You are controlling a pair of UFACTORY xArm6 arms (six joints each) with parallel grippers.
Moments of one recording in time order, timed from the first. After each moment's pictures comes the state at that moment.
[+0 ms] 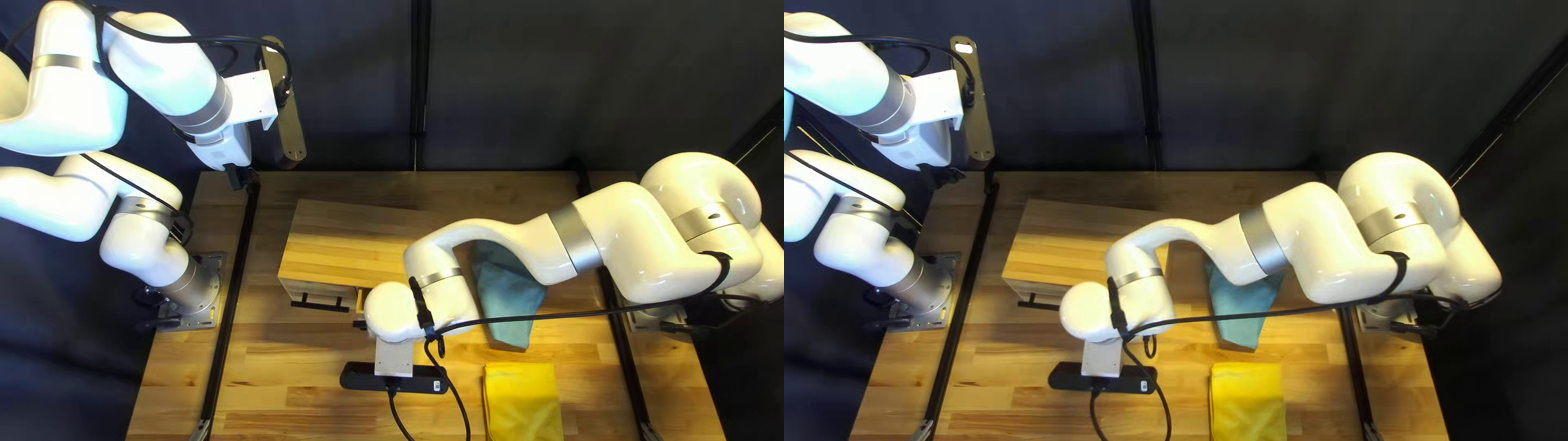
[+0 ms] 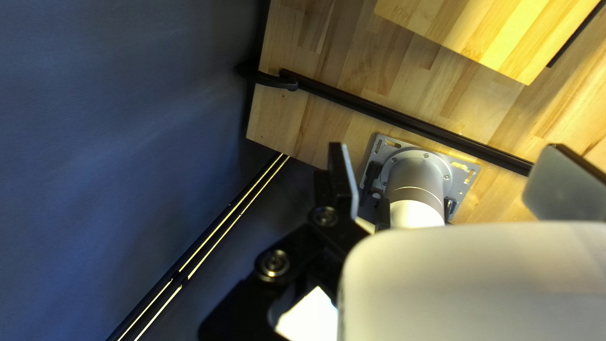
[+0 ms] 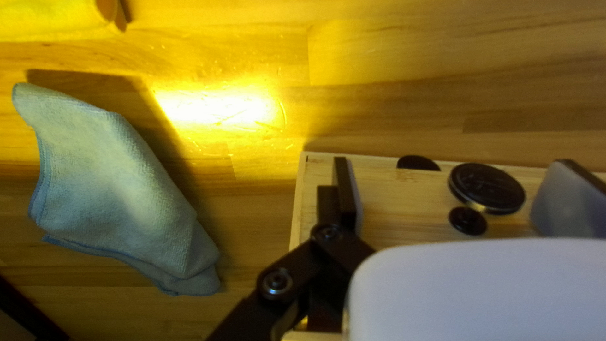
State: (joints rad) left arm -0.16 -0.66 -1.18 0.36 1.90 -0.24; right arm 0.24 0.58 -1.68 -0.17 1.18 -1.20
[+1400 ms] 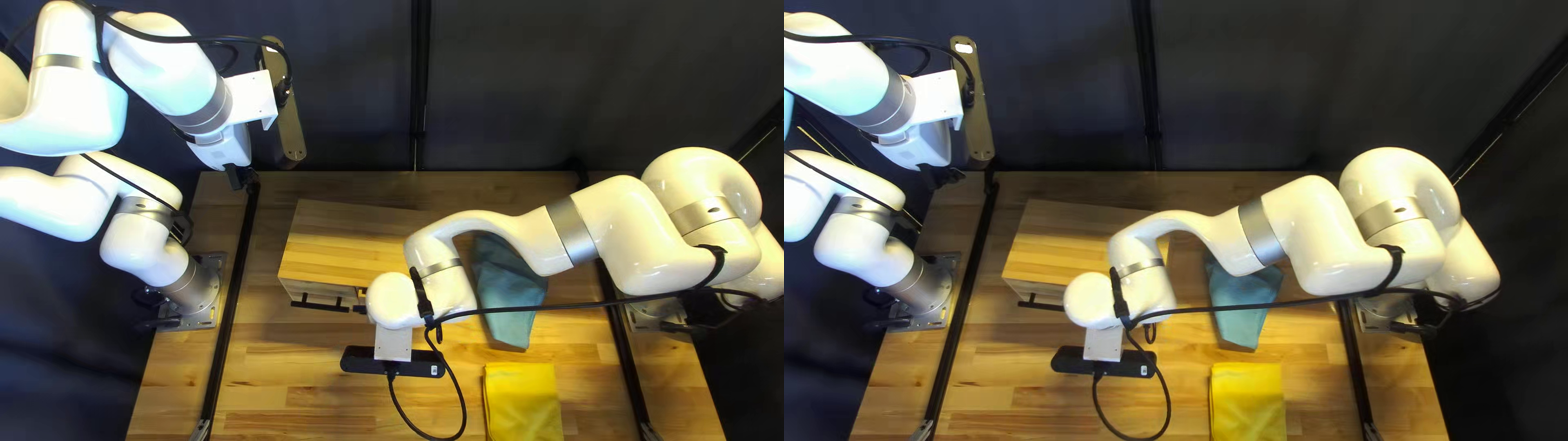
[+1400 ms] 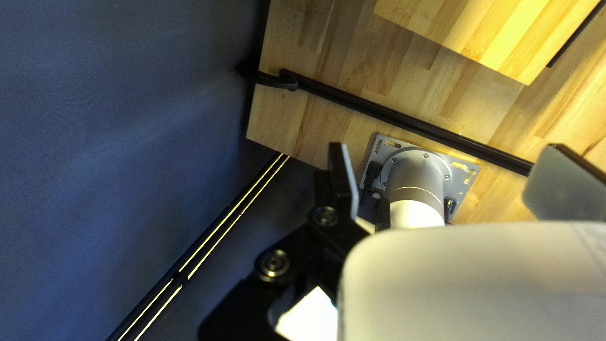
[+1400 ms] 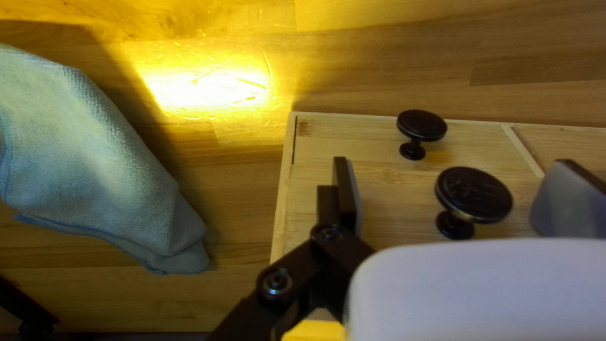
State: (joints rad) left arm -0.16 -0.66 -1.18 0.36 1.90 -0.24; right arm 0.21 0.59 -1.67 -0.23 1.17 -1.21
